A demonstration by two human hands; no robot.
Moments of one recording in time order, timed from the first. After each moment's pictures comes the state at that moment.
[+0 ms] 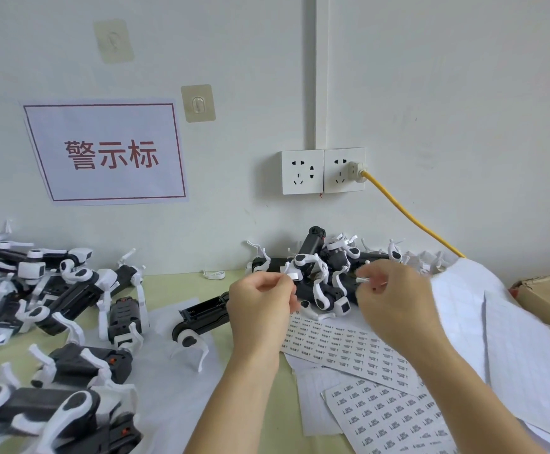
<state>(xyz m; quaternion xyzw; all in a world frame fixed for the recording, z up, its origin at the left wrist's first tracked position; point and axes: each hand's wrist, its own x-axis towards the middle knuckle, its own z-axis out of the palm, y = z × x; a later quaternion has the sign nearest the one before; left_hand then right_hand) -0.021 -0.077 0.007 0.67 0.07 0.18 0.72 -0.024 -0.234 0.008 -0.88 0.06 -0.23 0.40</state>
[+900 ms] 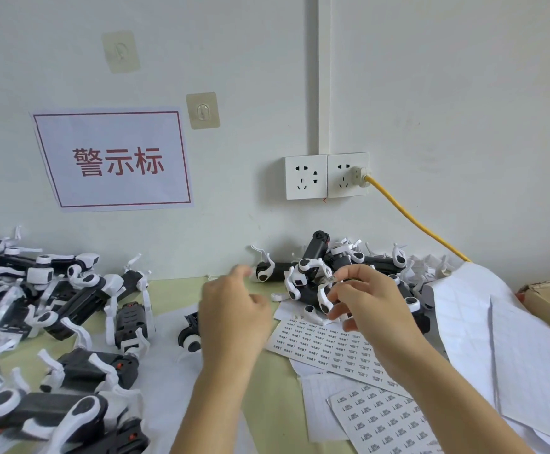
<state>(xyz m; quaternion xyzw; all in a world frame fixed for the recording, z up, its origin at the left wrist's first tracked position) -0.017 -0.039 0.007 0.89 0.06 0.28 0.35 -0.026 -0.207 0.009 -0.73 -0.01 -0.10 0.68</state>
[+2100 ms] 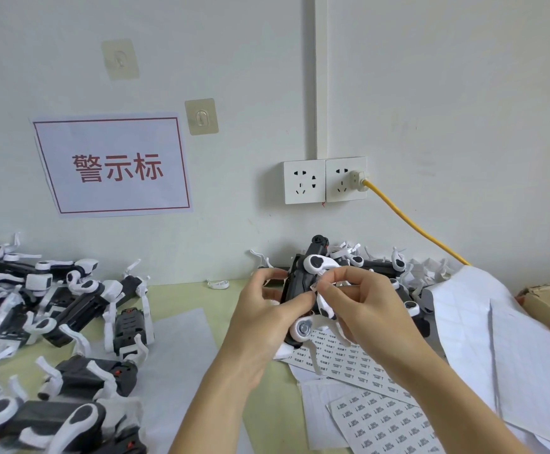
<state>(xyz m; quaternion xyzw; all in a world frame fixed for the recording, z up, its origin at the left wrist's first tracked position) -0.026 -0.059 0.015 0.72 -0.03 0.06 0.69 -0.031 -0.208 0.013 -0.73 -0.14 -0.13 0.66</state>
